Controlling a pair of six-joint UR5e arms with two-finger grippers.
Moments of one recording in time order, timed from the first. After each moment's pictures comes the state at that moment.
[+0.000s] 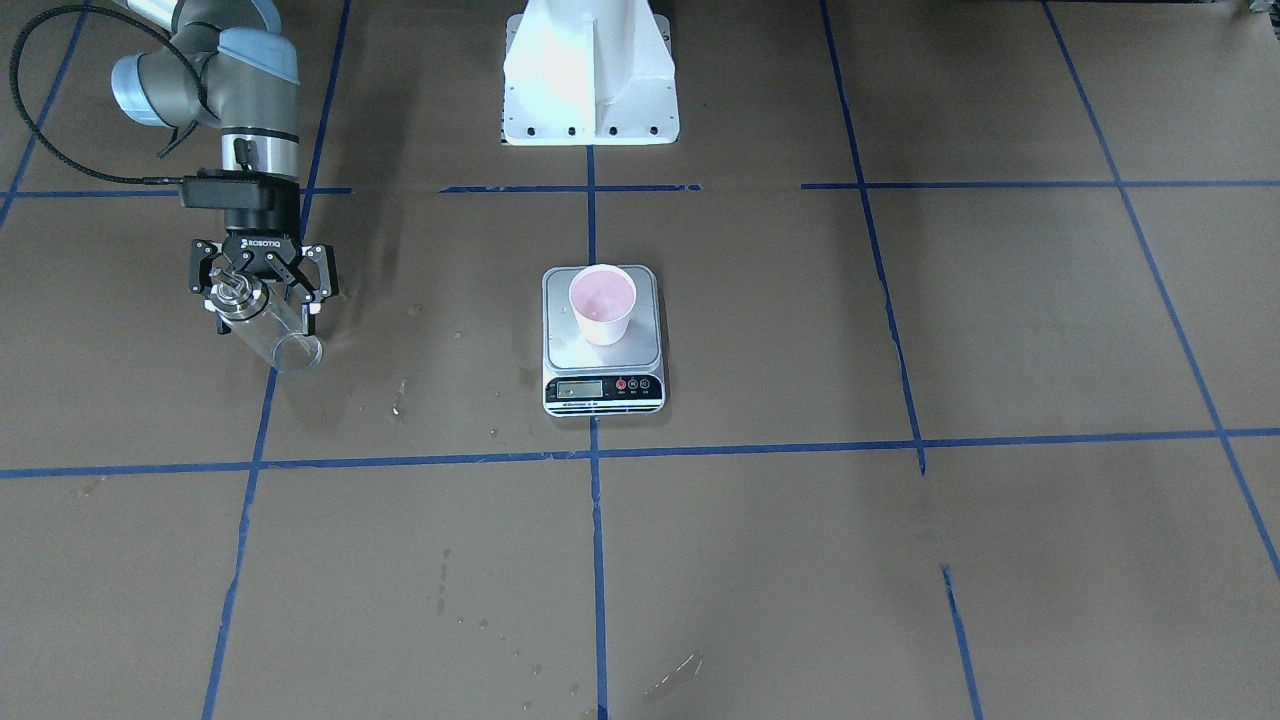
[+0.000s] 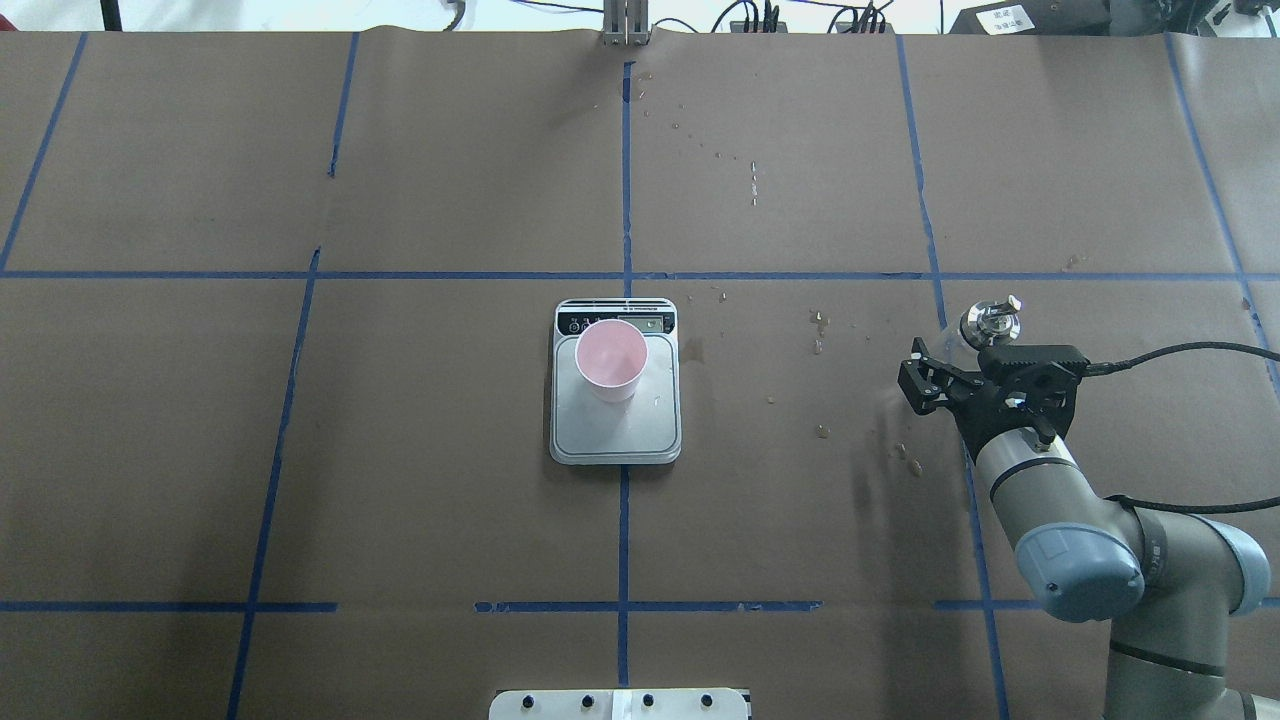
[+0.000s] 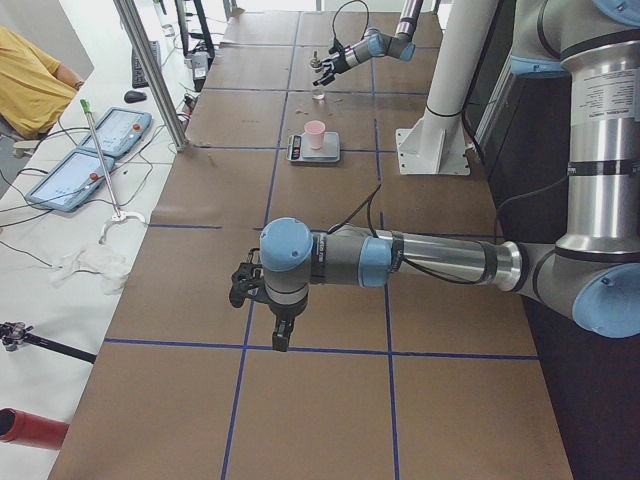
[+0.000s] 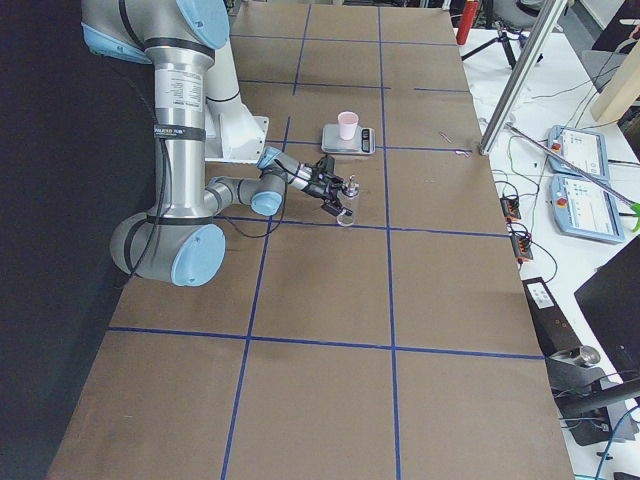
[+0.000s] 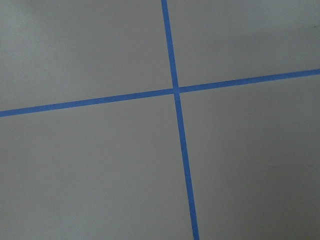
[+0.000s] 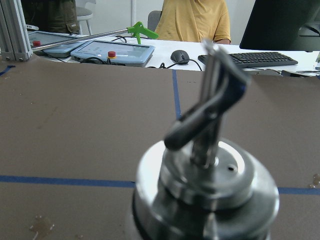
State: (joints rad) left arm -1.64 -1.48 -1.77 -1.51 -2.36 0.15; right arm 0.29 -1.61 1.84 -0.89 0.76 1.30
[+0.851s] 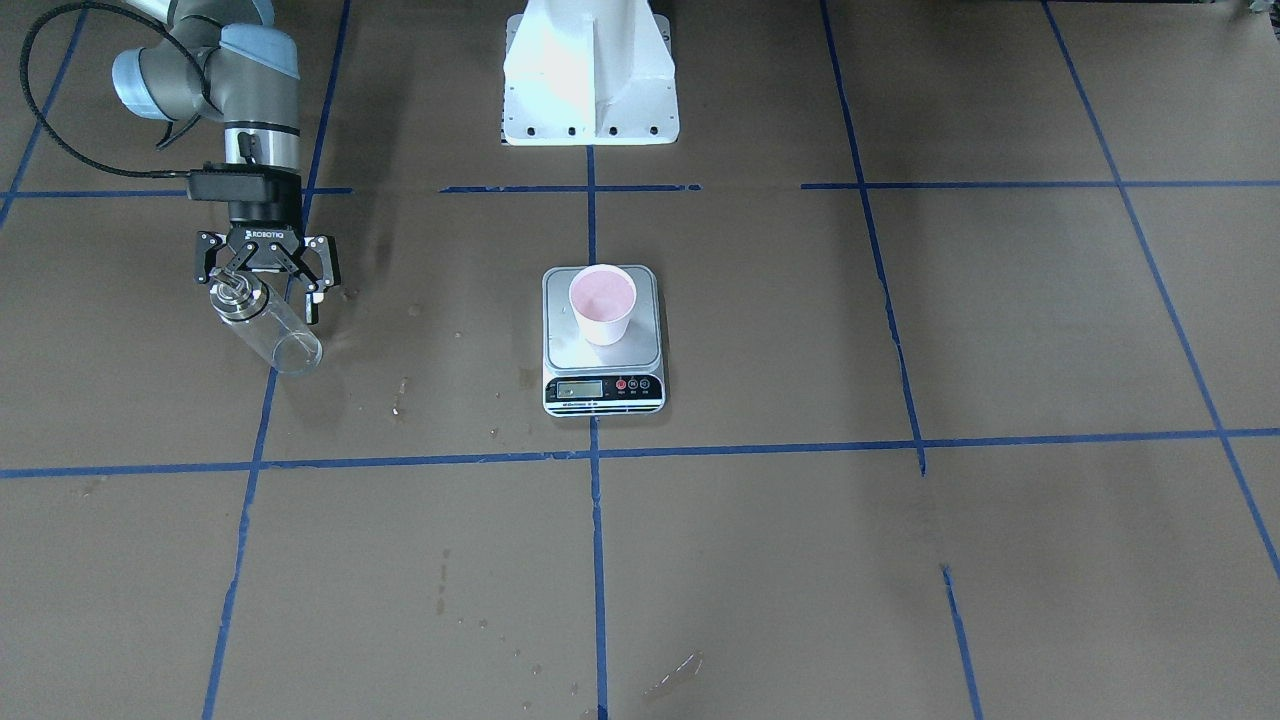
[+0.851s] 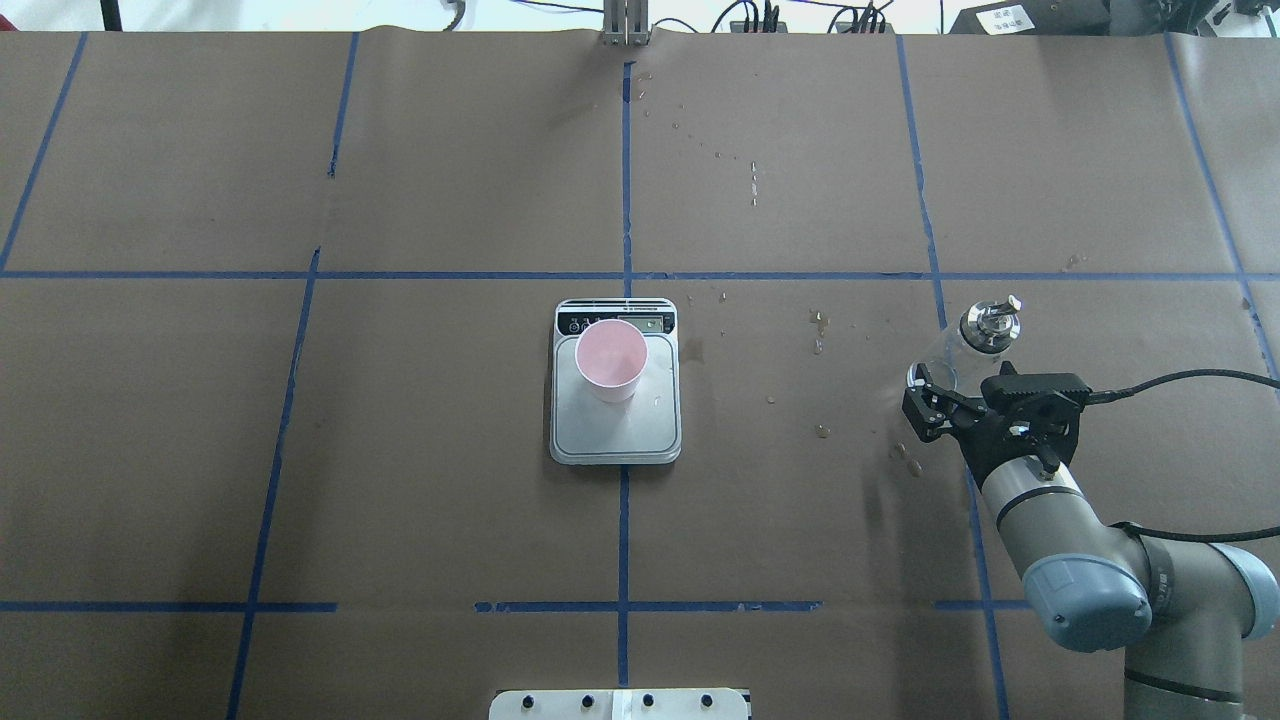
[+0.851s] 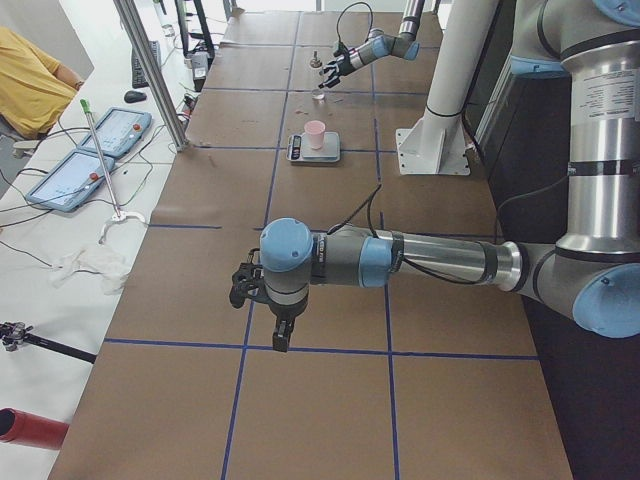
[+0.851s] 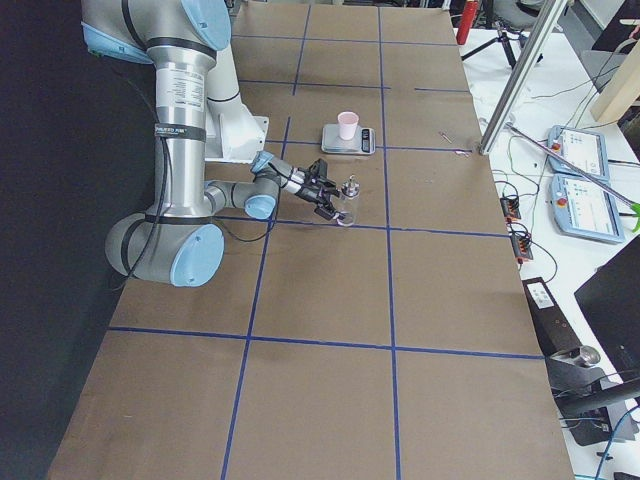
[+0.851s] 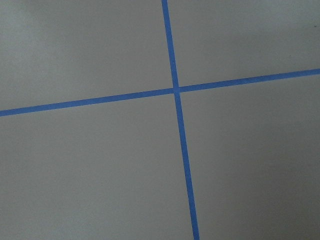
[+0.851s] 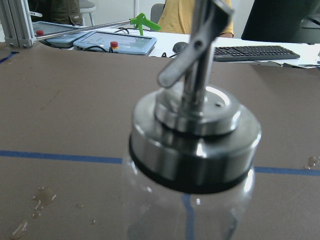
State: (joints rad) left arm -1.64 -1.48 -1.77 -1.51 -2.36 0.15; right arm 0.24 -1.65 1.84 -0.89 0.74 1.32
